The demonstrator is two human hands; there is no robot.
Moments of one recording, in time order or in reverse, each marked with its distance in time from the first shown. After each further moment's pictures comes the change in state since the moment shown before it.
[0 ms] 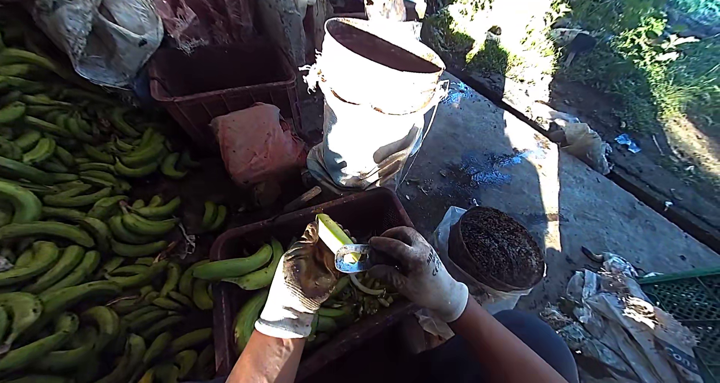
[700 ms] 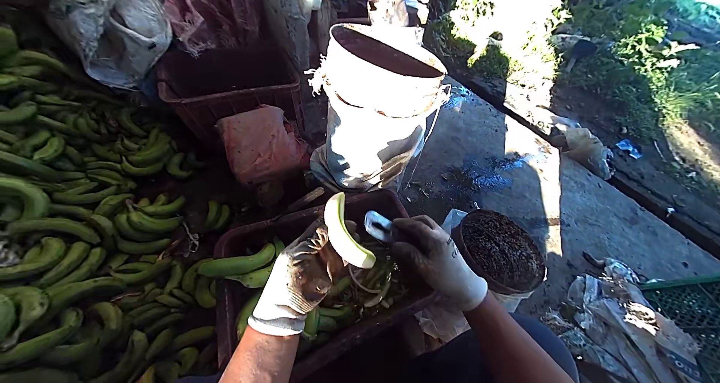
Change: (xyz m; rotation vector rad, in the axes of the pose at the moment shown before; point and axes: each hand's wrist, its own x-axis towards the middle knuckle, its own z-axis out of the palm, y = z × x) left_hand -0.008 0.015 0.000 0.163 -0.139 0.001; right_hand 0.005 0.011 -0.029 0.008 -0.028 0.230
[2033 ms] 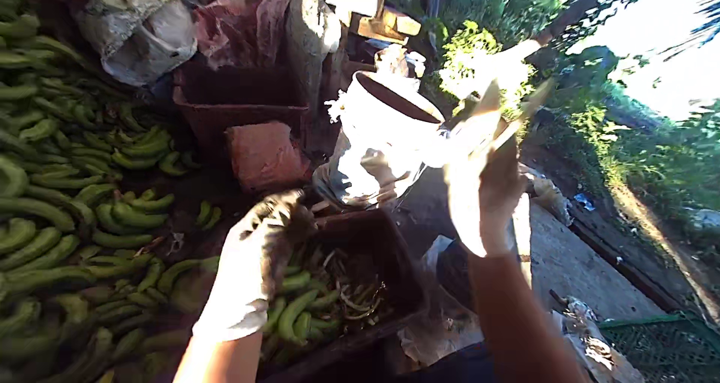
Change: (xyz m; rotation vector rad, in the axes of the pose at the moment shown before) left_hand -0.028 0.075 0.009 0.529 0.175 0.499; right_hand 0.102 -0.121 -0.079 0.264 0.585 -0.251
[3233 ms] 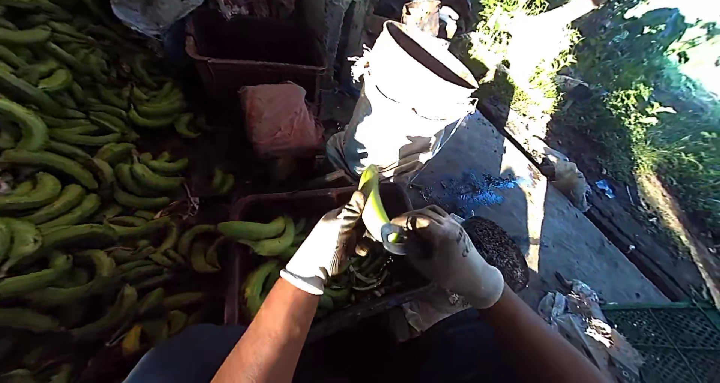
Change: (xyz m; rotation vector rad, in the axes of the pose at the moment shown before) left_hand -0.012 -0.063 0.033 0.021 -0.178 -0.535; right_hand -0.124 0.024 0.000 -0.432 -0.699 -0.068
